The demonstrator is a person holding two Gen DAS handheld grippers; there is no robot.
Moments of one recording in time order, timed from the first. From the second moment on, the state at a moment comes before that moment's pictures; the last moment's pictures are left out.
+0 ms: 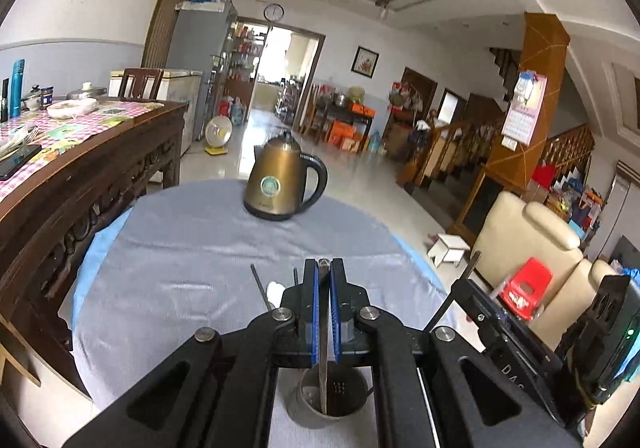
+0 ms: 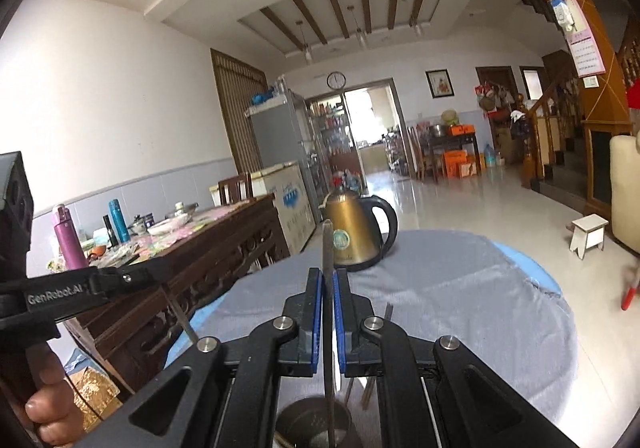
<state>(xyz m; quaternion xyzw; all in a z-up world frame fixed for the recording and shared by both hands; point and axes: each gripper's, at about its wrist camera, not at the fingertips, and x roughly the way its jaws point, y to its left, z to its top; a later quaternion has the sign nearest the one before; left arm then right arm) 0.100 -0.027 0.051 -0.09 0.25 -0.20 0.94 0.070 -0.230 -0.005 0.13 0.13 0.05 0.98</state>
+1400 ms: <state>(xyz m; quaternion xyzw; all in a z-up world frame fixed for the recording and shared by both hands) 0.181 0.081 -0.076 -0.15 0.40 0.00 0.91 0.110 -0.393 -0.096 0.35 0.25 -0.05 0.90</state>
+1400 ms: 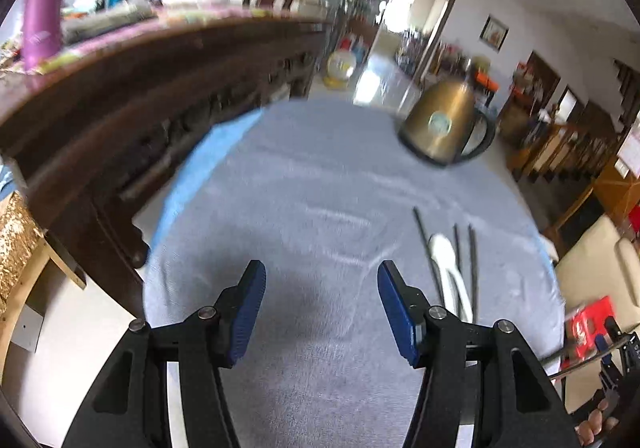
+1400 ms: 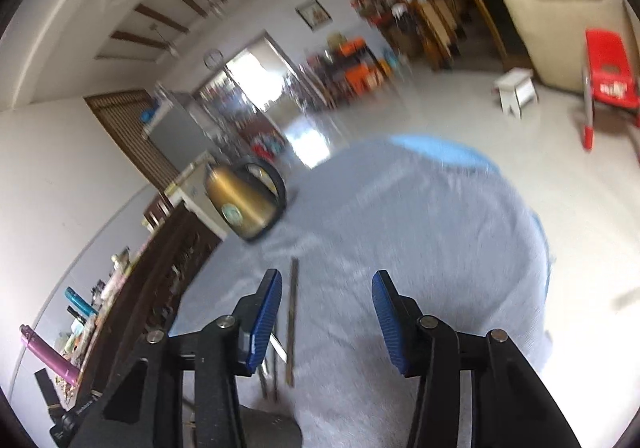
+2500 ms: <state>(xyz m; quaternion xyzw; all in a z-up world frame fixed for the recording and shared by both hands) 0.391 -0.022 -0.162 -0.09 0.54 -0.05 0.83 0.446 -0.248 -0.204 0.15 0.54 0.09 0.82</state>
